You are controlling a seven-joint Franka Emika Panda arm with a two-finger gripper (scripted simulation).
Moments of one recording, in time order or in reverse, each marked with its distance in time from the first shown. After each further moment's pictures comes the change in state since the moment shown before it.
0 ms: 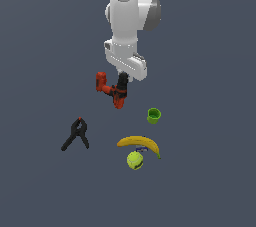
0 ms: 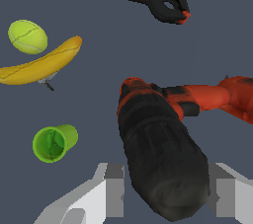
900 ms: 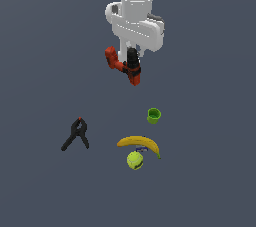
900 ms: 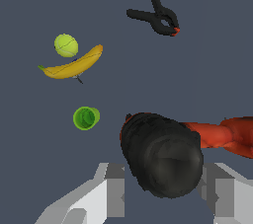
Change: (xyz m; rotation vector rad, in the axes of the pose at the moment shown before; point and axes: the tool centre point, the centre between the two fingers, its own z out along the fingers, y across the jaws) arm -0.028 -0.024 -0.115 0.003 -0.003 -0.003
